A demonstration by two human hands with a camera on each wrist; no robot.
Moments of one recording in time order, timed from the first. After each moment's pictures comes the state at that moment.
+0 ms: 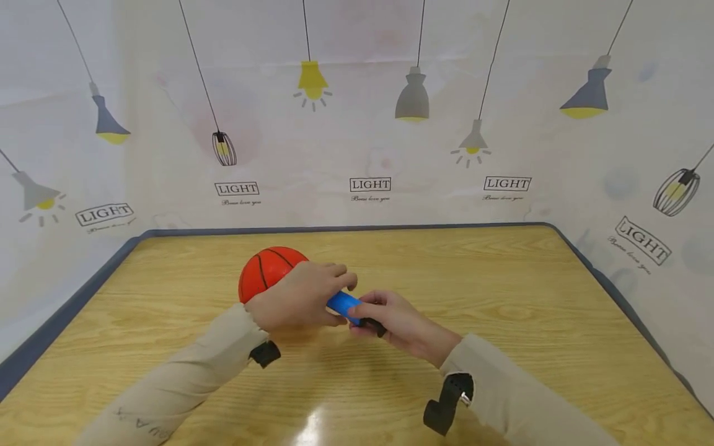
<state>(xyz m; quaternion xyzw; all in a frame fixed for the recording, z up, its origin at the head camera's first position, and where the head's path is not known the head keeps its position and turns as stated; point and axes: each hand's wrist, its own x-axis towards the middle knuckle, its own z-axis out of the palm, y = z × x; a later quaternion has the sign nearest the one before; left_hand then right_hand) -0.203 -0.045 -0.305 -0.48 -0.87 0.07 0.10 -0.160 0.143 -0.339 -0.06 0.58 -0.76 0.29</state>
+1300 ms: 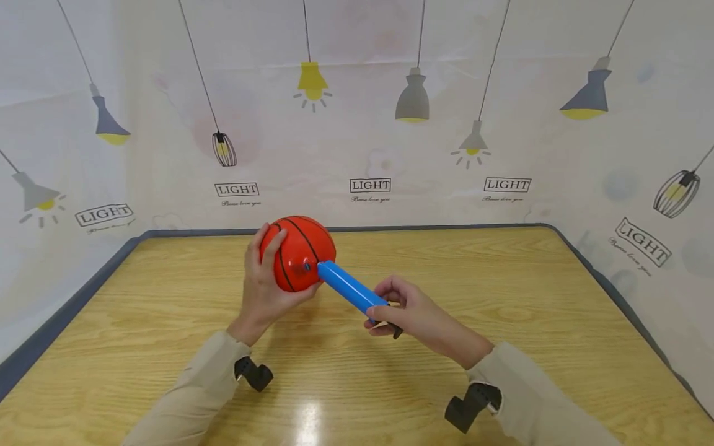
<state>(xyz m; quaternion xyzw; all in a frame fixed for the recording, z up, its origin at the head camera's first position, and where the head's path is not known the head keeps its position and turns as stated) -0.226 -0.091 -0.359 -0.25 -0.82 -0.30 0.41 -0.150 0.165 -0.319 -0.16 0.67 -0.69 0.21</state>
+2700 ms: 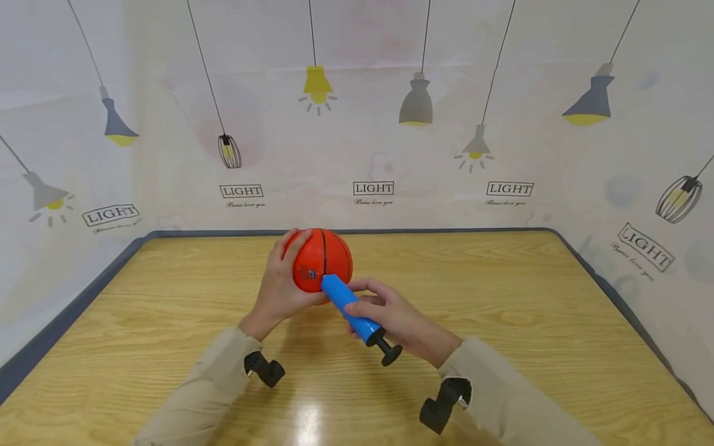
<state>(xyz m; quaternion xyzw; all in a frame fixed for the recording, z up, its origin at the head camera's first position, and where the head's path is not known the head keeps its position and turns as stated) -0.222 -0.076 -0.351 -0.25 -0.87 -0.31 0.30 -0.159 0.137 -0.326 -0.14 0.66 -0.70 0.25</state>
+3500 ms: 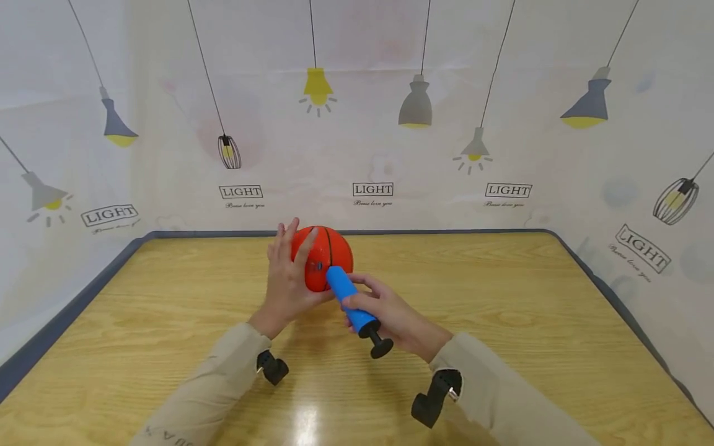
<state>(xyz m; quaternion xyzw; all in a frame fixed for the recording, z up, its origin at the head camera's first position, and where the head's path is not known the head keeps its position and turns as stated) -0.233 -0.069 -0.362 -0.28 -0.84 -0.22 0.41 -0.165 0.130 -0.327 -0.12 0.64 -0.72 0.25</state>
